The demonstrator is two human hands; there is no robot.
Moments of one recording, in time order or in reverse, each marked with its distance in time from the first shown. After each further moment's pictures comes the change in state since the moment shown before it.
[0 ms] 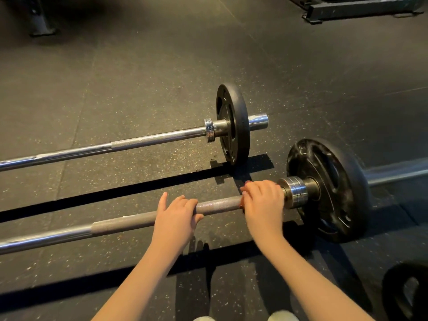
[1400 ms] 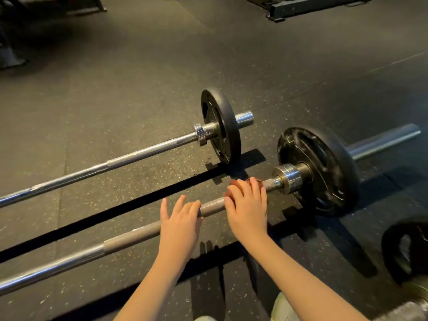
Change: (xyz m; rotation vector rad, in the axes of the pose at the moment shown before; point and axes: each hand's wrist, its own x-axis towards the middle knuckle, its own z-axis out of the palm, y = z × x) left_hand -0.007 -0.009 -0.003 0.098 0.049 0.128; right_hand -0.024 -0.050 0.008 0.024 -0.091 0.151
